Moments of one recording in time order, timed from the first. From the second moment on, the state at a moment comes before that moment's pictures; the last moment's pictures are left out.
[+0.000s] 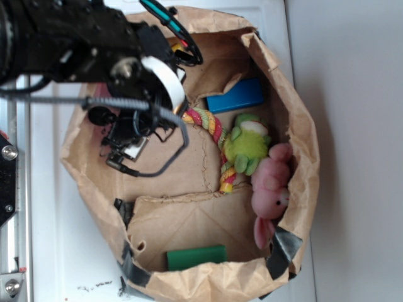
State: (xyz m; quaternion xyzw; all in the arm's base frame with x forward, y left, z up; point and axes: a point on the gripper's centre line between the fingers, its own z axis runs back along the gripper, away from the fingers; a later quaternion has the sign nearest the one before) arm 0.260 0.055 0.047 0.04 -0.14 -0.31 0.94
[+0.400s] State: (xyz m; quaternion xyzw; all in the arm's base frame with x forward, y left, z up) arm 0.264 0.047 0.037 0.05 -0.12 -0.31 0.94
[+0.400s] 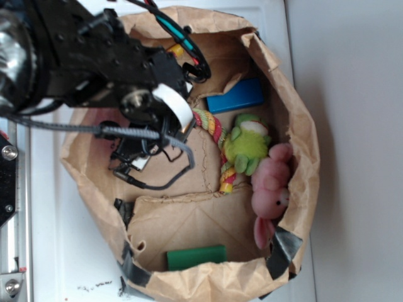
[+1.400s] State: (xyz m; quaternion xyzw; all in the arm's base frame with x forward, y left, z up) arm 0.296 0.045 0.048 0.00 -0.05 -0.23 0.97
